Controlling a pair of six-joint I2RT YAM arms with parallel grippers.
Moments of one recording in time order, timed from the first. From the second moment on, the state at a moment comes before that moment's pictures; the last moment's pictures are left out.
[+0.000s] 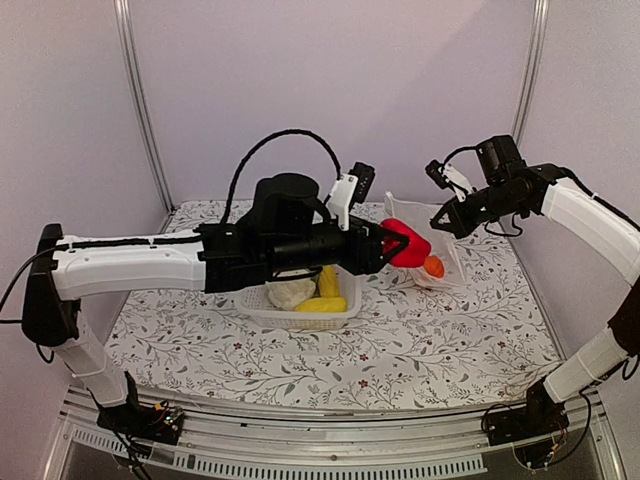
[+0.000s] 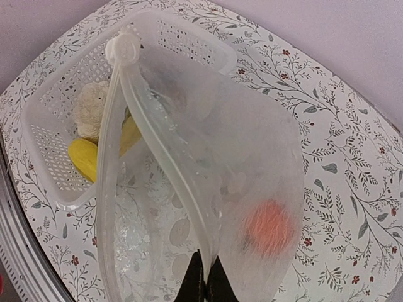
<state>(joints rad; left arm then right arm) -1.14 1.64 1.36 0.07 -0.03 -0.39 0.38 1.46 1.40 -0.76 -0.33 -0.25</state>
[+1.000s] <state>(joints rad) -1.15 2.20 1.93 -0.17 -0.43 -0.33 0.38 1.46 1.40 -0.76 -0.35 -0.24</state>
